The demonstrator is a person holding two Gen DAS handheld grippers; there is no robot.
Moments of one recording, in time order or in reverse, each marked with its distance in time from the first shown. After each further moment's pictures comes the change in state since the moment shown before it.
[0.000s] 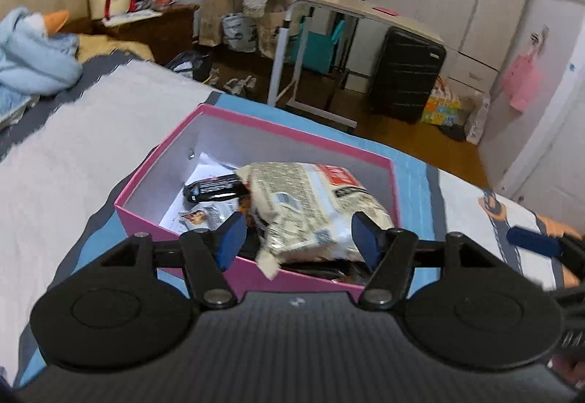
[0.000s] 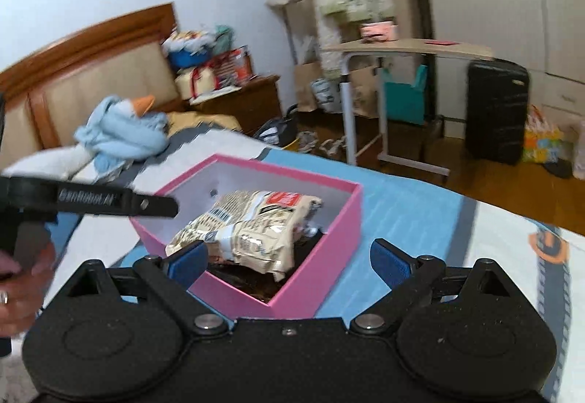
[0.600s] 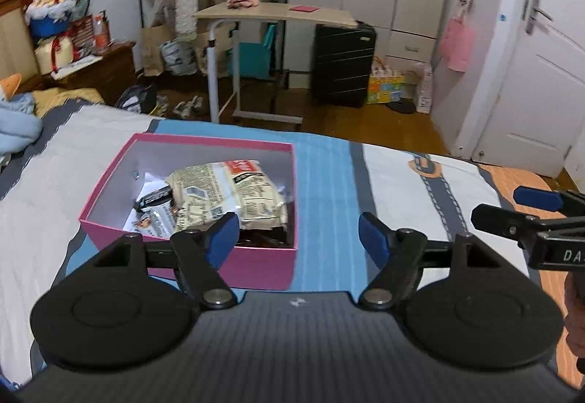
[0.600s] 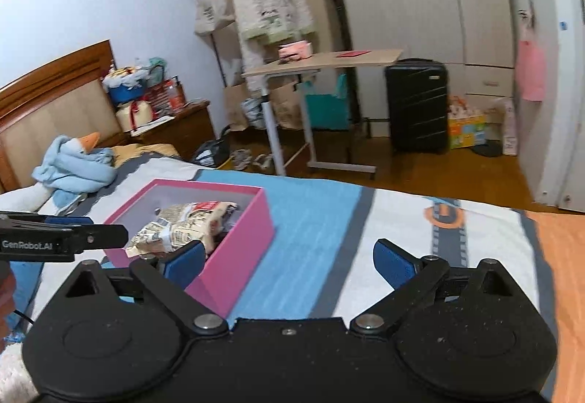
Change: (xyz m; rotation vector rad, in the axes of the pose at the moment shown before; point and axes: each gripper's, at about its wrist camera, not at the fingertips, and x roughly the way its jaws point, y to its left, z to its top) left arm -0.073 -0.086 -0.025 0.213 -0.017 -0.103; right arm -0.100 -0.037 -0.019 0.110 -0.060 -0.197
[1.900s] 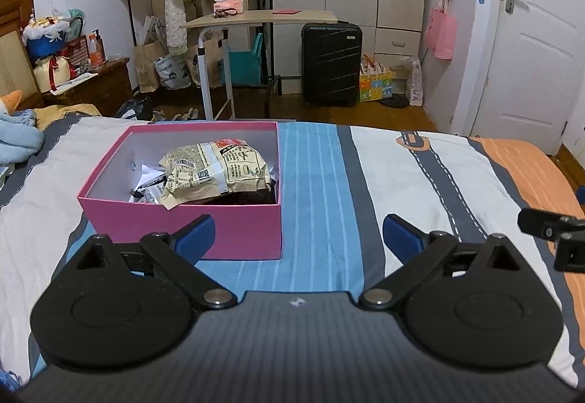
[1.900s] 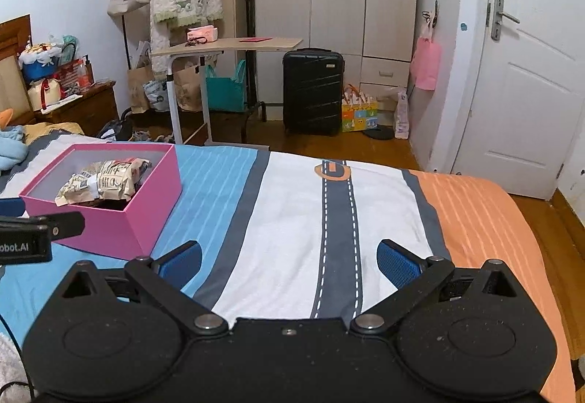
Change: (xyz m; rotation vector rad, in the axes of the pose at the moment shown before) left arm -0.021 -0.024 -0.055 0.079 -0.036 0.015; right arm -0.063 0.019 -0.061 0.007 0.034 -0.379
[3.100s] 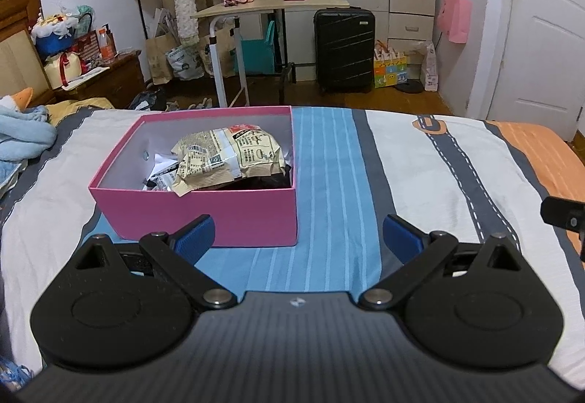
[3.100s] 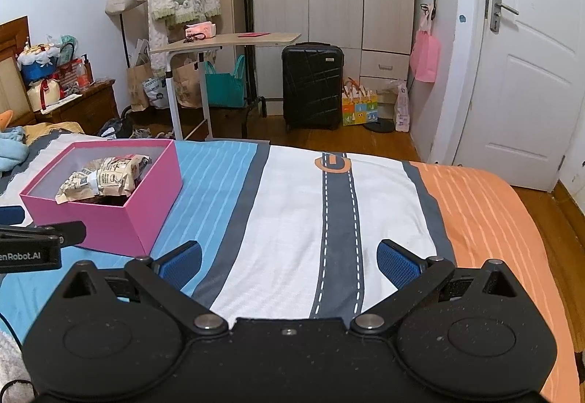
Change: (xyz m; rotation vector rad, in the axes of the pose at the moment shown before) left arm 0.014 0.001 -0.007 0.020 0.040 0.052; right arm 0.003 -0.005 0.000 0.016 0.025 0.013
